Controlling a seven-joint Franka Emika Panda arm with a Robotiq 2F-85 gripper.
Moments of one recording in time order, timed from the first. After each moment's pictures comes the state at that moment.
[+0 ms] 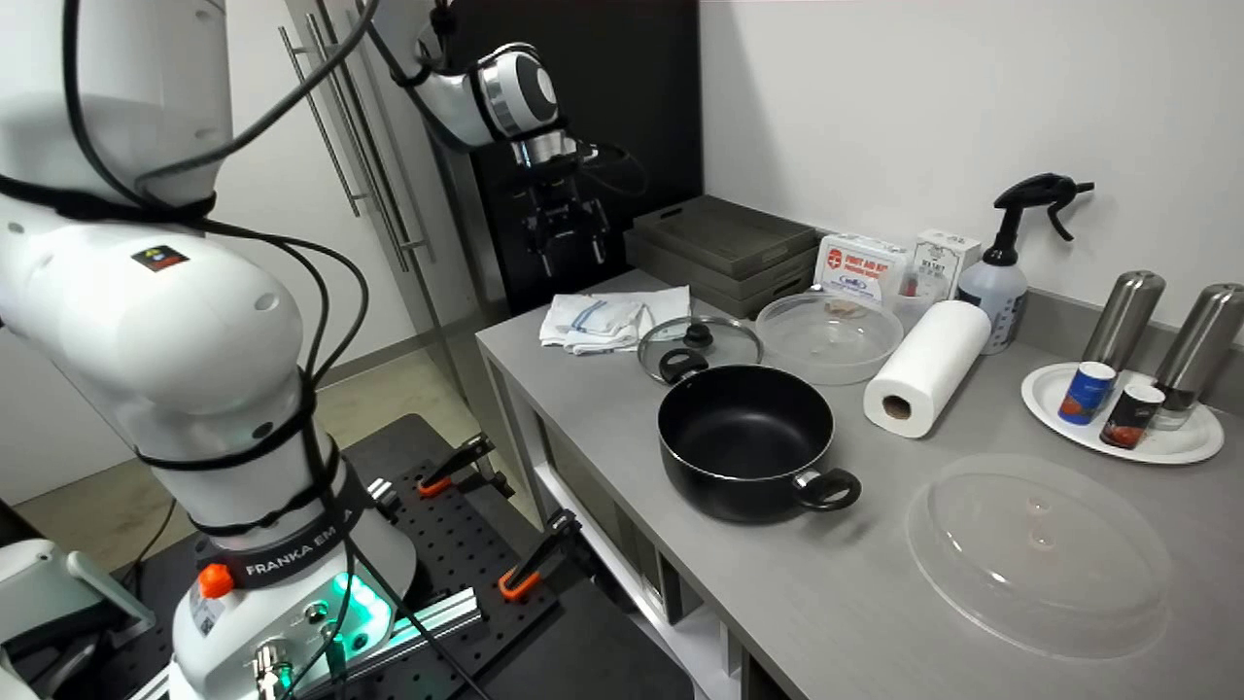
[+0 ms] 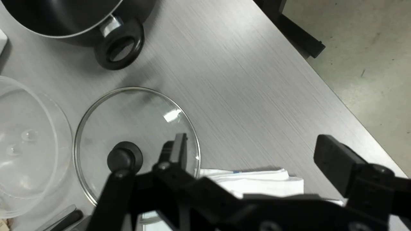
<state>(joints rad) 0.28 0.43 0.23 -1.92 -0.41 2.07 0.07</state>
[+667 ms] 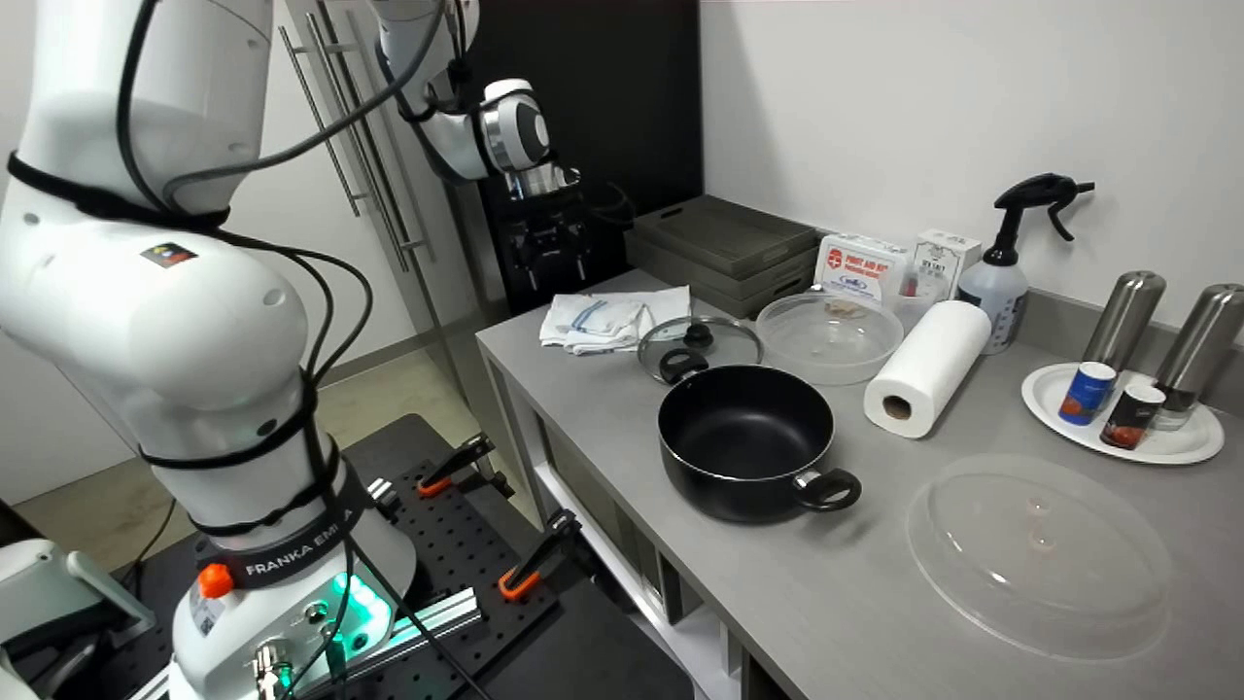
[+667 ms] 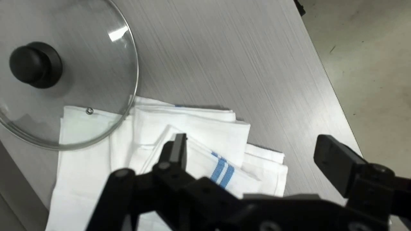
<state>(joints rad) 0.32 0.59 0.25 -1.85 -0.37 2.29 -0.10</state>
